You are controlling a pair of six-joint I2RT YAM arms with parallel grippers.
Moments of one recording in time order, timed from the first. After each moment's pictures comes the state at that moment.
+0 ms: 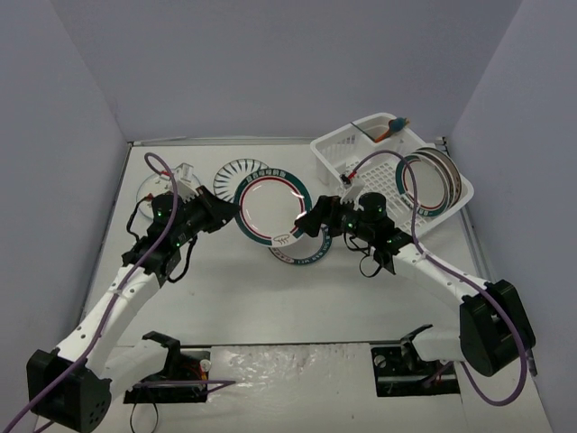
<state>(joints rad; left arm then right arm) -0.33 1.00 0.81 -0.08 0.26 -0.79 0.47 1.29 0.70 0.27 -0.37 0.53</state>
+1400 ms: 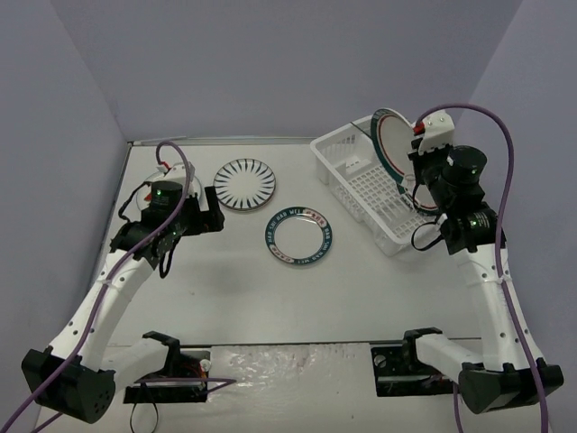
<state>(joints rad) -0.31 1.05 1.06 -0.61 -0.02 -0.37 0.13 1.06 1.25 -0.33 0.00 -0.29</state>
